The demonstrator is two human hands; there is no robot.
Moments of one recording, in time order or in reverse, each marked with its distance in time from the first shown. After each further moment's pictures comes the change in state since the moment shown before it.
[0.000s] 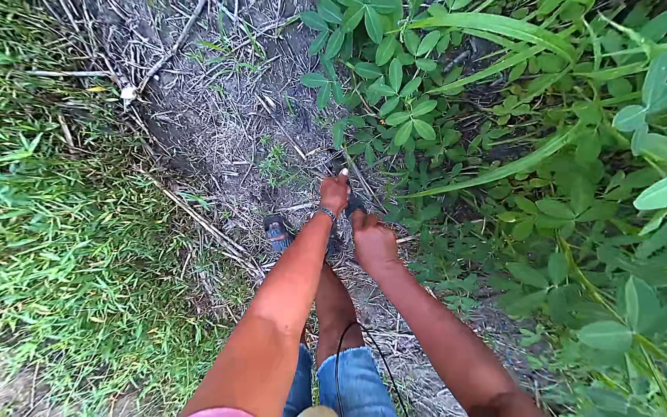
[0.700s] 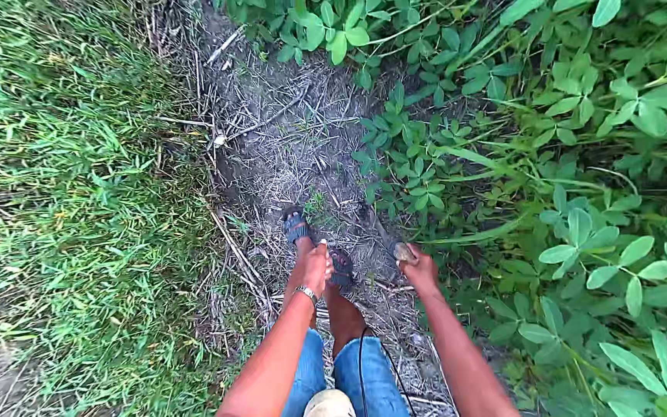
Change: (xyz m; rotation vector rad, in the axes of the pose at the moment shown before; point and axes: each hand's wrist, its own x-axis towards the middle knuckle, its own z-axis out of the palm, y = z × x) left_hand -0.126 -0.038 -0.118 -0.594 0.110 -0.038; right_hand -0.007 0.052 -0.061 0.660 0.063 0.278
